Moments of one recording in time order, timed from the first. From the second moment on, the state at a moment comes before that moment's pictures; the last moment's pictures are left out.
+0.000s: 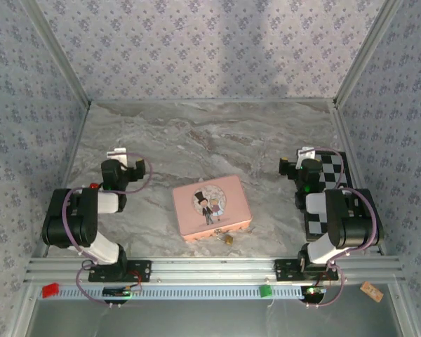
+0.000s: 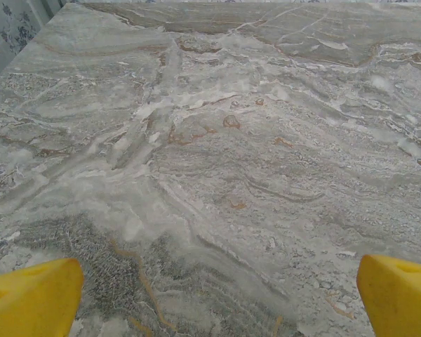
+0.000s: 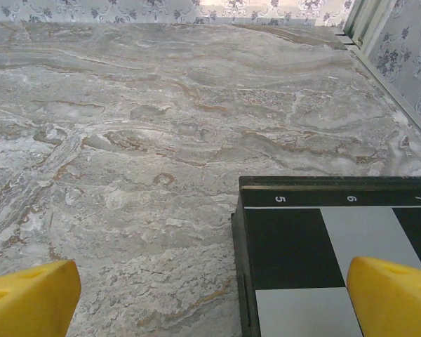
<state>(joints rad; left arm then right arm) 0.01 1.54 0.39 0.72 -0.07 -0.03 0.01 1.52 0.37 0.76 0.14 -0.02</state>
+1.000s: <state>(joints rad) 0.01 1.54 0.39 0.72 -0.06 -0.03 -0.01 1.52 0.37 0.74 0.08 -0.02</state>
